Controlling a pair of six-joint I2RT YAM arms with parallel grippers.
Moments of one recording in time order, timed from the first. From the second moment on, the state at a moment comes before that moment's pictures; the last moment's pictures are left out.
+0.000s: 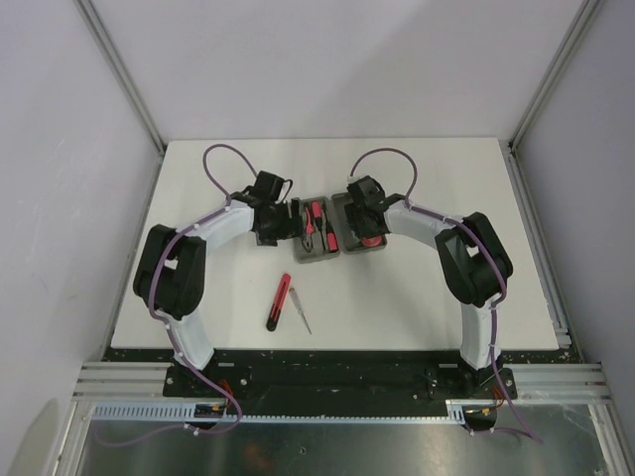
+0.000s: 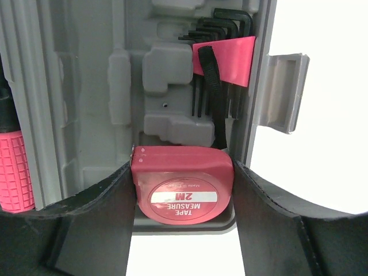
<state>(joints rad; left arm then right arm) -0.39 1.80 1.23 -0.49 0.09 -0.52 0.58 1.99 1.39 -0.41 0.24 0.21</state>
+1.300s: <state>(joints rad) -0.37 1.86 1.22 -0.49 0.15 -0.53 0.57 2.00 1.51 -0.58 0.26 0.21</state>
